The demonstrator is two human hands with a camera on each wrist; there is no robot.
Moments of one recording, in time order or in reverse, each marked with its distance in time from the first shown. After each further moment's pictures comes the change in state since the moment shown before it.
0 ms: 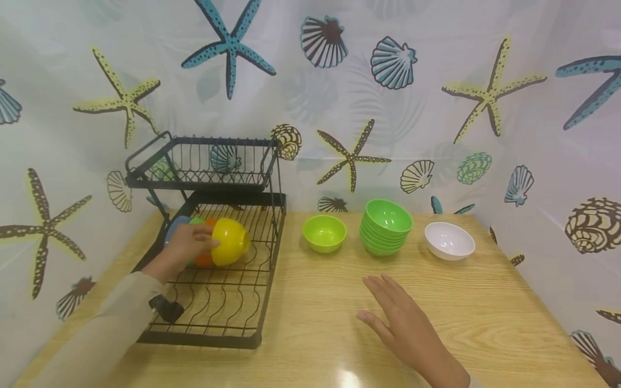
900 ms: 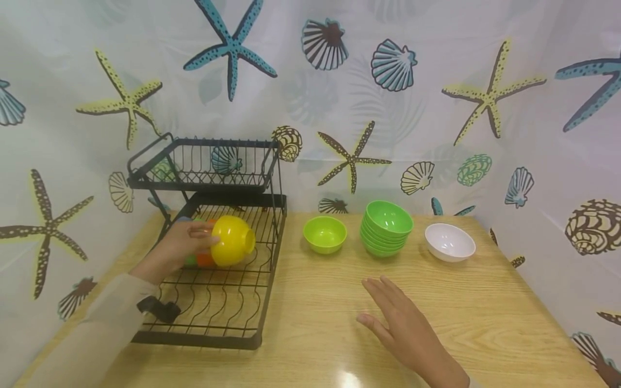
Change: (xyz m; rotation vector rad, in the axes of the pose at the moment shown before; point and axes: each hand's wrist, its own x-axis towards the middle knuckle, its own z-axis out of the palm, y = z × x) left_hand -0.016 0.023 -0.008 -0.159 -0.073 -0.018; right_hand -0.001 0.000 0.003 -0.018 0.025 -0.031
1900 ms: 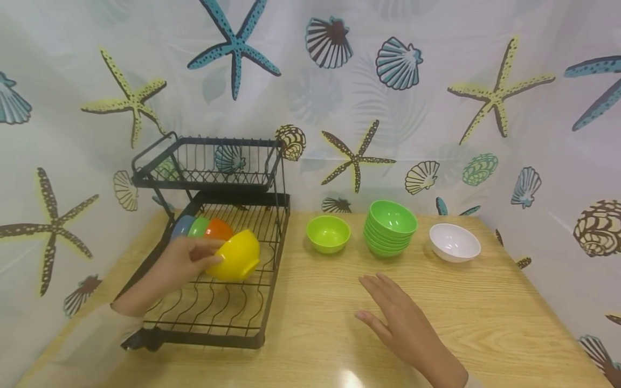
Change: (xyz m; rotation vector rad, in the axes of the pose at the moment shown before) left_hand -0.063 0.013 0.018 0.392 0.023 0.337; right_hand 0.010 -0.003 0.003 0.005 0.008 -0.066
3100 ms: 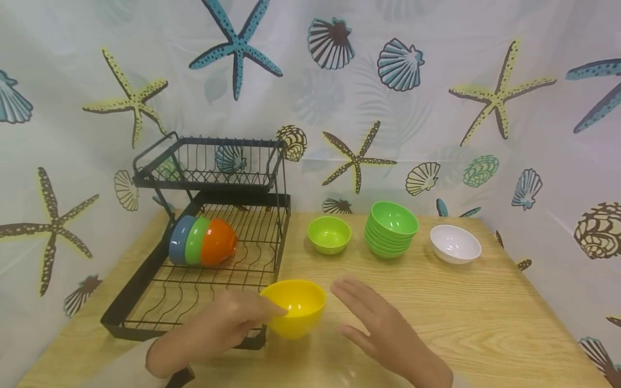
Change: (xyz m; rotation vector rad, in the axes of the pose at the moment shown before) left_hand -0.044 0.057 0.064 0.160 -0.212 0.678; right_hand 0.013 -0.024 0.006 0.139 0.132 -0.375
